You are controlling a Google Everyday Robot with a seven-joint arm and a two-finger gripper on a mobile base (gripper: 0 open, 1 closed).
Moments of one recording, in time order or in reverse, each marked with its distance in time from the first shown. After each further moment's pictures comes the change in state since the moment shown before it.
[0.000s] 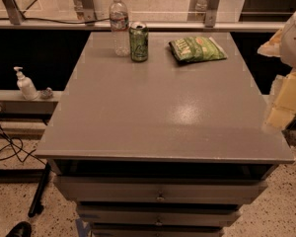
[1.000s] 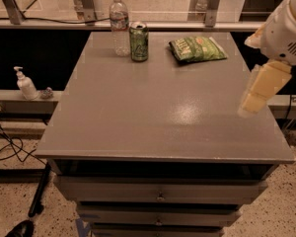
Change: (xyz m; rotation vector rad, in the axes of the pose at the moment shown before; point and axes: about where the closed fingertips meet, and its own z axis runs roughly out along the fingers) arm -0.022 -0.035 0.020 0.056 -0.075 0.042
